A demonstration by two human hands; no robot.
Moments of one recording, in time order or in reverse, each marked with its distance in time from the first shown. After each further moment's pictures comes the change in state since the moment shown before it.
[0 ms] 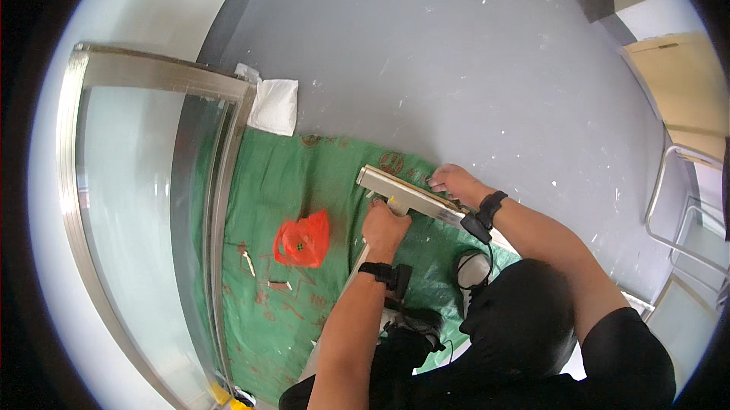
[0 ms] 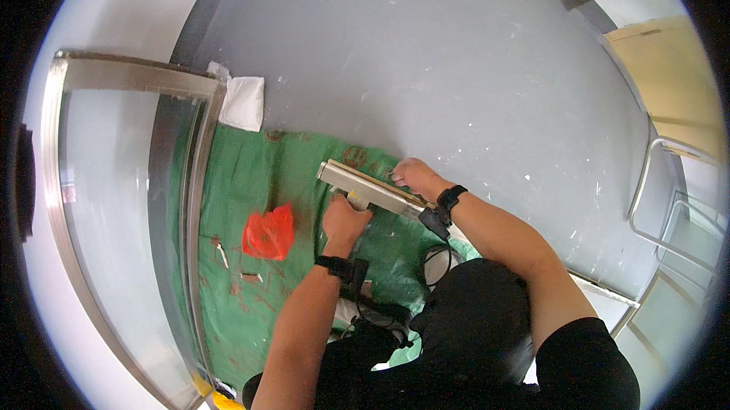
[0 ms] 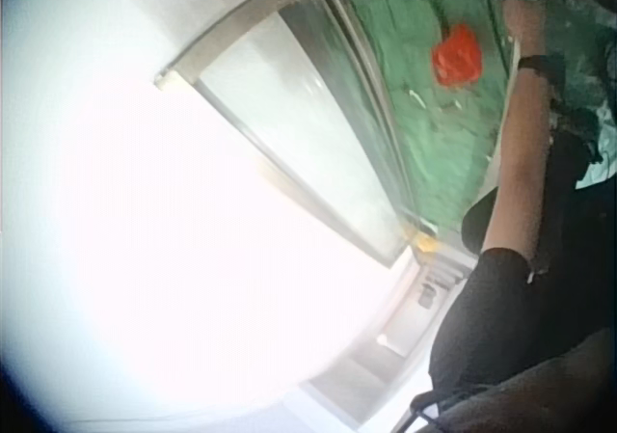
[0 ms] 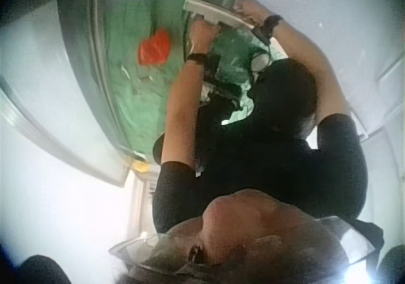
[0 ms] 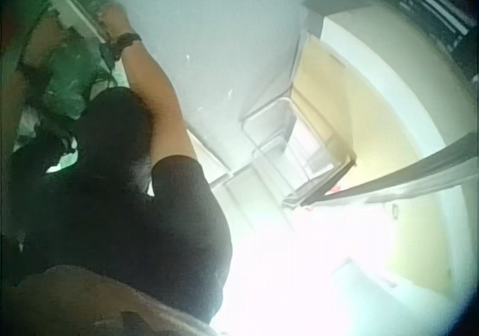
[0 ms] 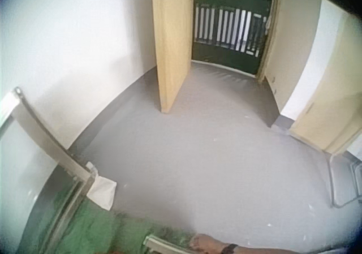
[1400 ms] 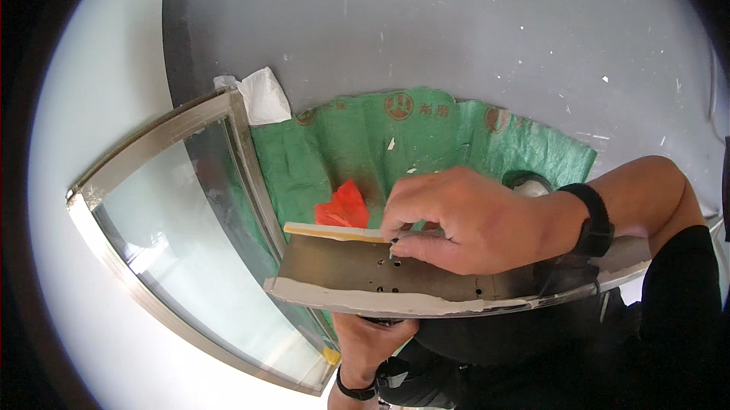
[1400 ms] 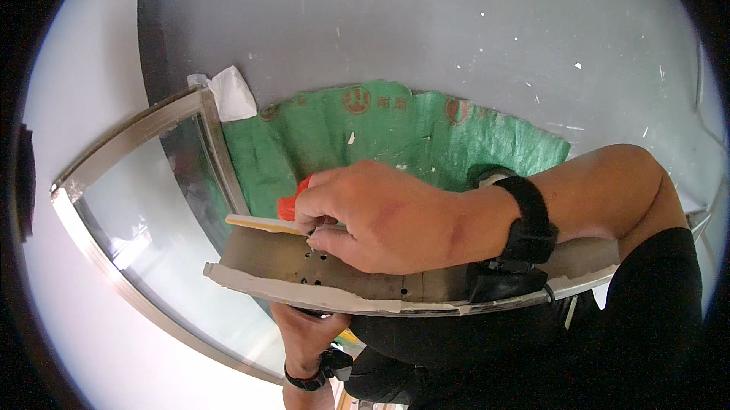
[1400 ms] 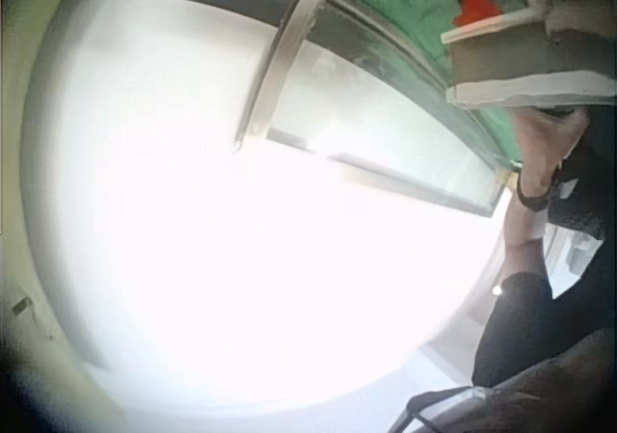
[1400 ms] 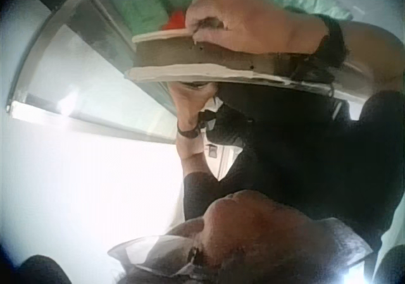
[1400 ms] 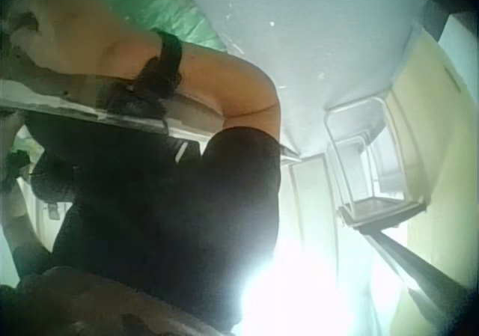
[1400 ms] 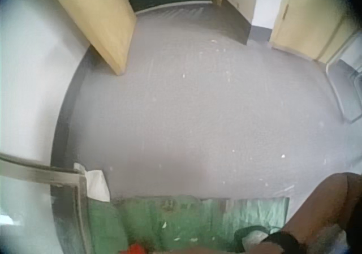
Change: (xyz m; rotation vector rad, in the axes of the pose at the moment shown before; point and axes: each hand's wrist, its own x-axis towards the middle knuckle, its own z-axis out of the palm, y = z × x) left_hand -0.171 0.031 -0.172 -0.376 -0.103 0.070; right_hand -0.174 -0.108 0.056 -0.093 -0.340 -0.875
